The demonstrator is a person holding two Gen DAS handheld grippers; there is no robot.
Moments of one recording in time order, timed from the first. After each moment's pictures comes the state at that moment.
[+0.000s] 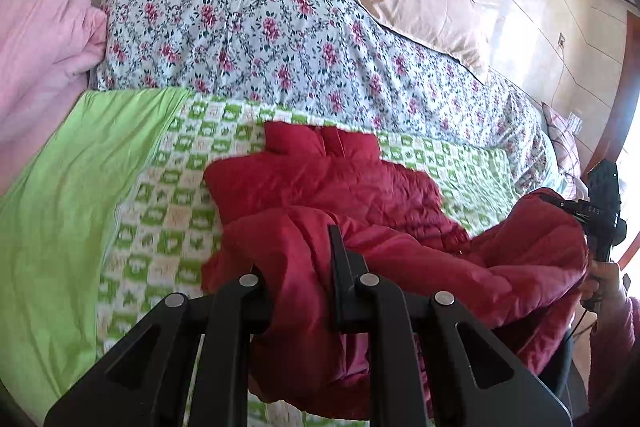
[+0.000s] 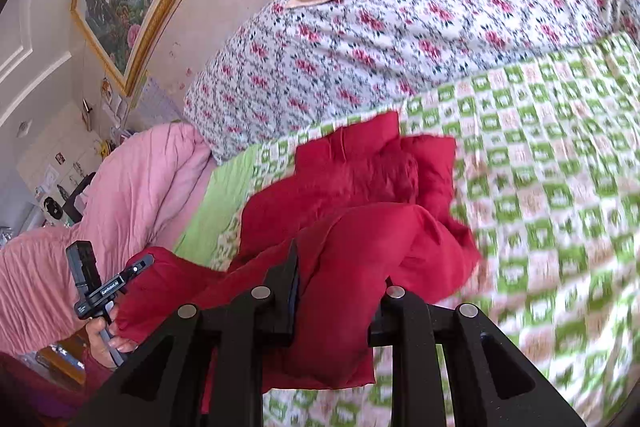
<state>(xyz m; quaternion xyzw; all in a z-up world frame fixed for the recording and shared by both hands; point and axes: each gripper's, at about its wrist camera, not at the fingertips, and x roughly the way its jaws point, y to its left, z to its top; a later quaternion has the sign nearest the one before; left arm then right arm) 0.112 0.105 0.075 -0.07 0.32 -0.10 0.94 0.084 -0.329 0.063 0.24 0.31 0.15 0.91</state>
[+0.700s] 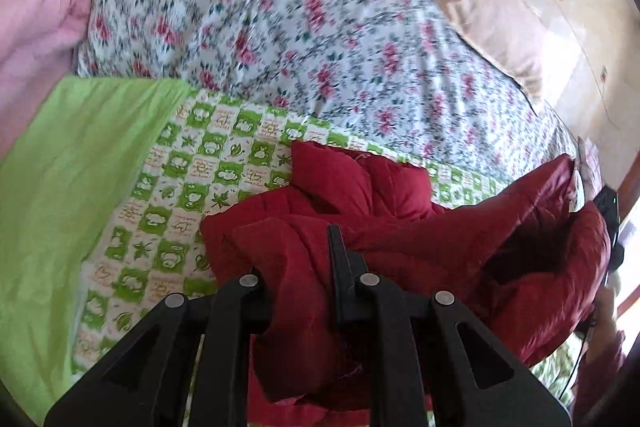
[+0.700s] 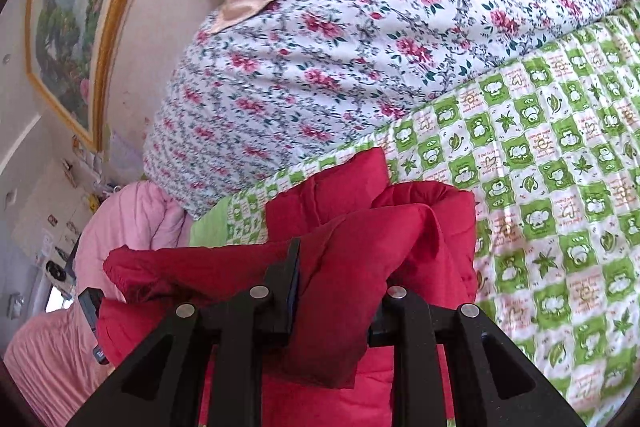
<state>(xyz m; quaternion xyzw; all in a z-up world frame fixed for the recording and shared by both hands) 0.280 0.136 0.037 -0.12 0.36 -0.07 0.92 0.260 -0.363 0.036 0.33 0.32 0.12 0.88</state>
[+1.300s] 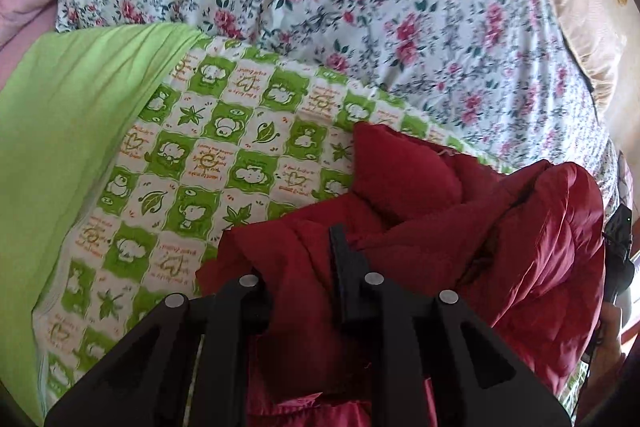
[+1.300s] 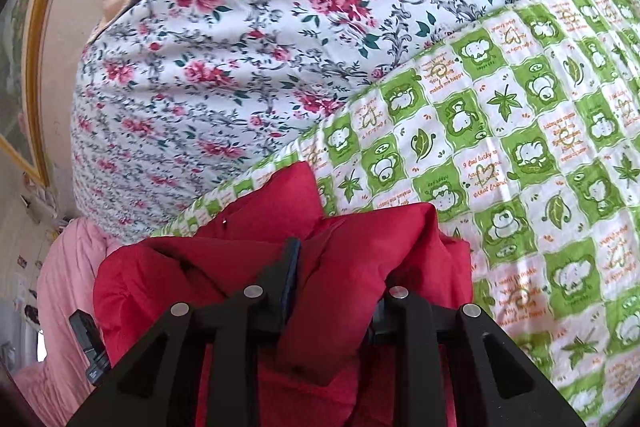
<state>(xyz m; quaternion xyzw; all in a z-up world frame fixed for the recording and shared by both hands) 0.395 0.156 -0.044 -0.13 0.42 -0.02 0.90 0.376 -0.380 -0.050 0.36 0.36 0.04 0.86</state>
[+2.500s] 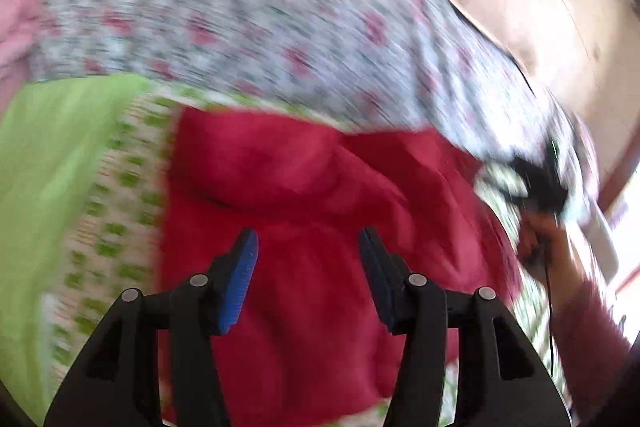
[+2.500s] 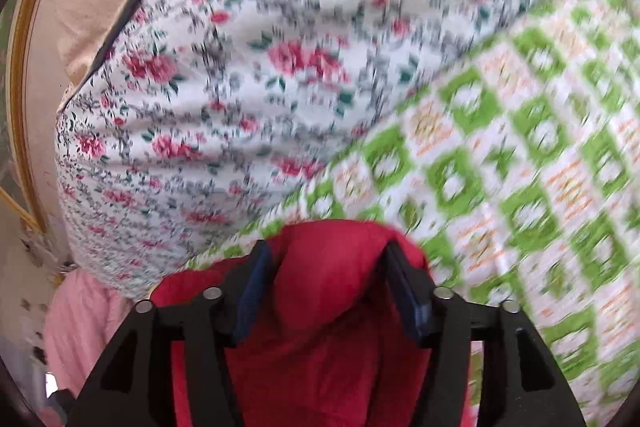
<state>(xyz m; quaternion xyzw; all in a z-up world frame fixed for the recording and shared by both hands) 0.327 0.085 0.015 -0.08 0.39 -0.13 0.91 0.400 -0.429 -0.030 0.39 0.31 -0.02 0.87</state>
